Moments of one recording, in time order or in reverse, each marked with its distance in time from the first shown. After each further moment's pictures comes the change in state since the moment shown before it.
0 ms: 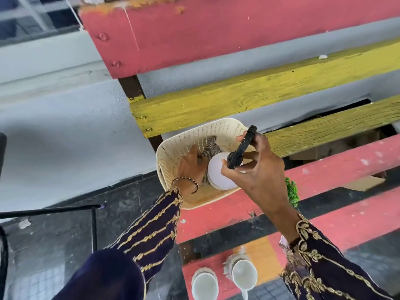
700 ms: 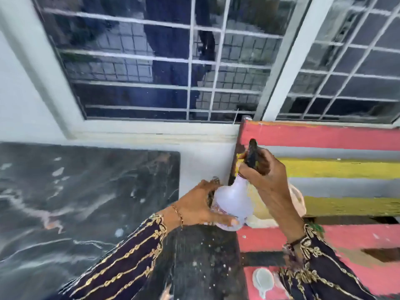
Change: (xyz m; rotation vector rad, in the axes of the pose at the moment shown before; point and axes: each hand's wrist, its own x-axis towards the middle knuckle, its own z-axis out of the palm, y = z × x) left_hand -0.310 -0.046 -0.358 -0.168 -0.225 0.284; right_hand -0.166 -0.361 0.036 0.482 -0.129 -0.213
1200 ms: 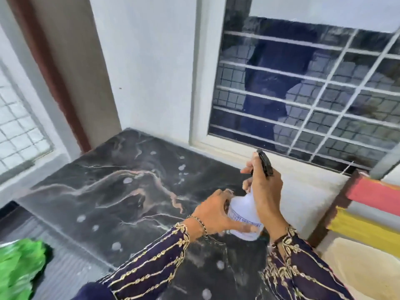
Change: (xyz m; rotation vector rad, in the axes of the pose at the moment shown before) left_hand -0.206 -0.057 -0.117 0.102 0.538 -0.240; right_hand -0.054 -0.100 0.267 0.128 -0.097 0.124
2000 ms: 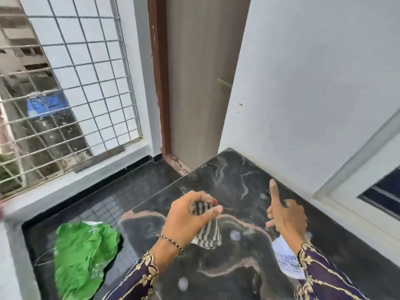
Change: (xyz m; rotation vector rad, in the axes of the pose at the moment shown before) left_hand -0.062 -0.298 -0.343 -0.272 0.707 -0.328; right_hand 0.039 0.072 0.430 -0.696 -0.384 0.065
